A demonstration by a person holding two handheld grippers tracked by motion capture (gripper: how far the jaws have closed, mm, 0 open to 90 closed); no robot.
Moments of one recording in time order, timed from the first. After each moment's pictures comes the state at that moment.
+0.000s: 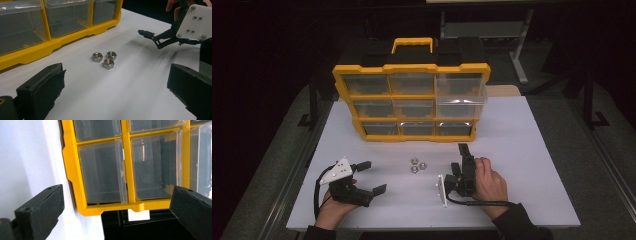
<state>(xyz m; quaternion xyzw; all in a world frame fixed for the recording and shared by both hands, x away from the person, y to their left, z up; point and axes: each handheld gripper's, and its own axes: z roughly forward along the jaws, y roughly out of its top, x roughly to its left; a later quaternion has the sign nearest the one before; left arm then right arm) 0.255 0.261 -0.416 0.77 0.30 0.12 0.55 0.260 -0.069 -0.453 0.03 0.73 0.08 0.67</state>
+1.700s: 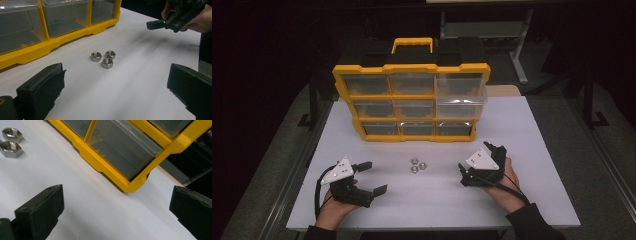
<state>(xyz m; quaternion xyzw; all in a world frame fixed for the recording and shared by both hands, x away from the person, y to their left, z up) 0.254 0.259 -0.416 0.77 0.30 0.12 0.55 0.280 -0.135 -0.421 0.34 0.79 0.33 0.40</state>
